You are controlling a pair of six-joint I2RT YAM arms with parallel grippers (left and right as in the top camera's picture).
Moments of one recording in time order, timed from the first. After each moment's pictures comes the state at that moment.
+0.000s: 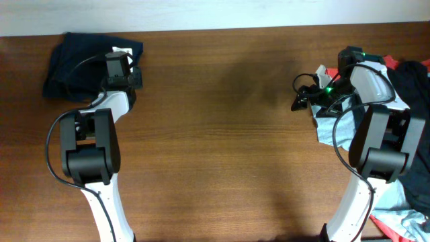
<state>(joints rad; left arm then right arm) 0.04 2.28 1.46 0.16 -0.17 0.09 -0.21 2.22 1.74 -1.18 -0.41 -0.13</state>
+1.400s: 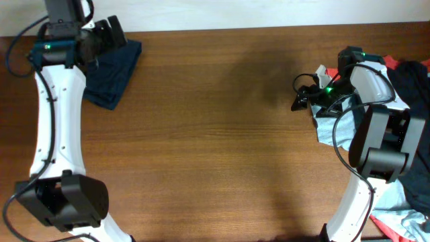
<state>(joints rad) 0.07 1.89 1.99 -0.85 0.00 -0.24 -0.21 2.22 1.74 -1.18 -0.41 -0.13</state>
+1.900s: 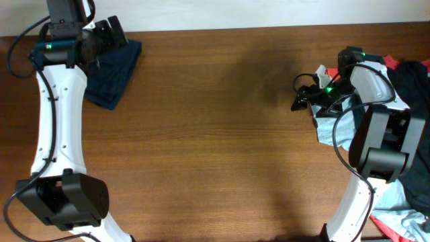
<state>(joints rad) 0.07 1.89 1.99 -0.85 -0.01 -0.25 -0.21 2.22 1.74 -1.18 -0.41 -0.13</state>
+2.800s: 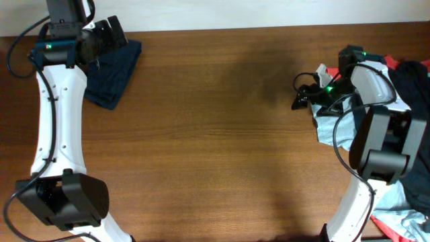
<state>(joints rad) 0.07 1.89 1.99 -0.85 -0.01 -0.25 -0.21 2.18 1.74 -1.18 -0.41 -0.13</state>
